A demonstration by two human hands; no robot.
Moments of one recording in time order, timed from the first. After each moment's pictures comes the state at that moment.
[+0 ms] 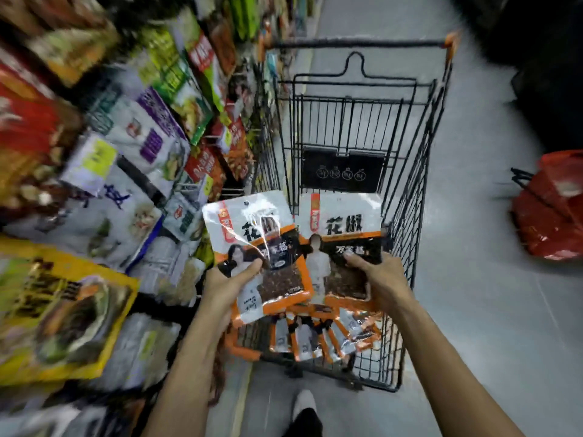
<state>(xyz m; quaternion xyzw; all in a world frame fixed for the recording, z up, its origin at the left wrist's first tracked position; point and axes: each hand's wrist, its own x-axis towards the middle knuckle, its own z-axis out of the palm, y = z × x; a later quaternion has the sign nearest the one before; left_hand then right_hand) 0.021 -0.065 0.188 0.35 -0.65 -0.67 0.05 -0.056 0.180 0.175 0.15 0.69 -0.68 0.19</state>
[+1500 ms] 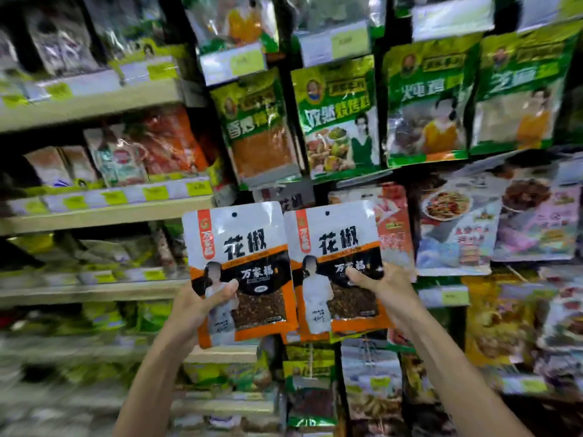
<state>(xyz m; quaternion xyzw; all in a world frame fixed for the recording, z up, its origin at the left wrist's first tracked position) 1.019 0.080 0.473 0.57 -0.50 -0.31 0.57 0.728 -0.011 0.441 -0.58 0.40 -0.52 0.49</state>
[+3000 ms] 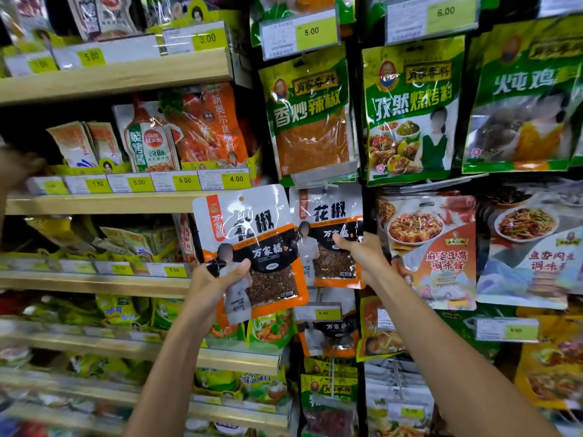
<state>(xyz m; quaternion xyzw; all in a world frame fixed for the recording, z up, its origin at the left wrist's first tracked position) 1.083 0.021 0.464 0.52 -0.47 -0.33 0.63 0.855 -0.135 0.457 -0.53 0.42 -0.53 0.52</state>
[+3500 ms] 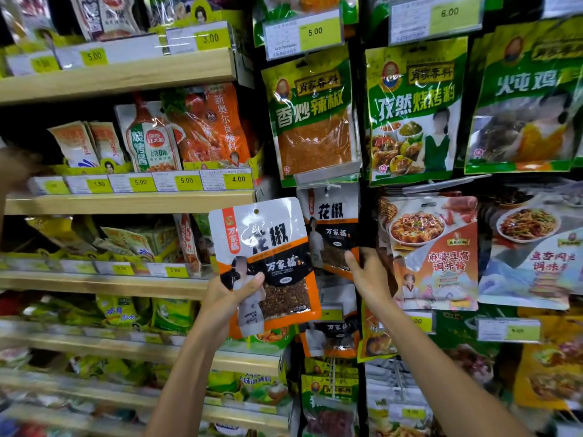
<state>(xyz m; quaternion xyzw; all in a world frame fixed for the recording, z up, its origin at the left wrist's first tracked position) 1.075 0.015 0.435 0.51 -0.51 -0.33 0.61 0.848 -0.115 0.416 -0.62 0.51 -0.50 0.32</state>
